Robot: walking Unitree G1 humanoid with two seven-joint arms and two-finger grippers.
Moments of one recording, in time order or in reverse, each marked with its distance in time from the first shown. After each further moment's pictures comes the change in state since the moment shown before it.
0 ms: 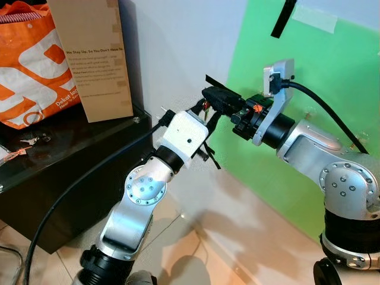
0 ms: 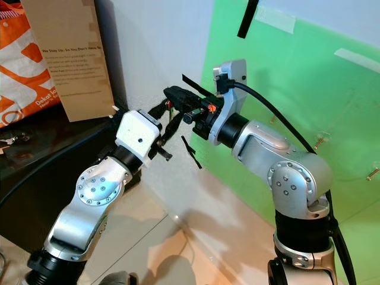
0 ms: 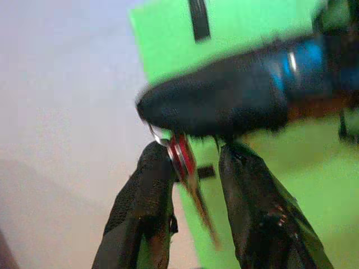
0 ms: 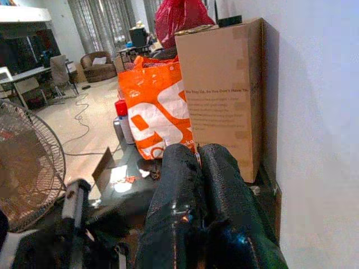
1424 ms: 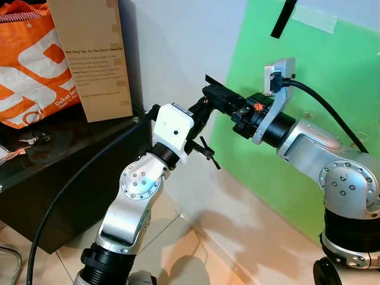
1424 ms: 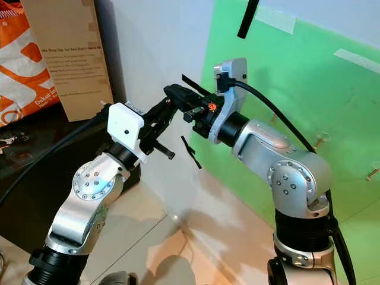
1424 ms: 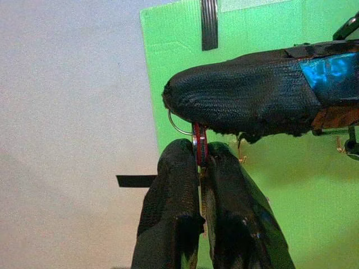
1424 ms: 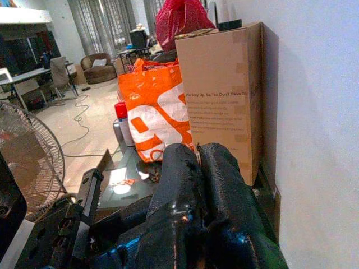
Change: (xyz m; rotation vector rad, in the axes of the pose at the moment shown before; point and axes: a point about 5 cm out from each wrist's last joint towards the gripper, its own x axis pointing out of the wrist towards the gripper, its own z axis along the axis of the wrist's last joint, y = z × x) left arm 0.001 0.007 -0.005 -0.126 -0.023 -0.028; right arm 0.000 0.000 0.002 -0.005 -0.010 0.001
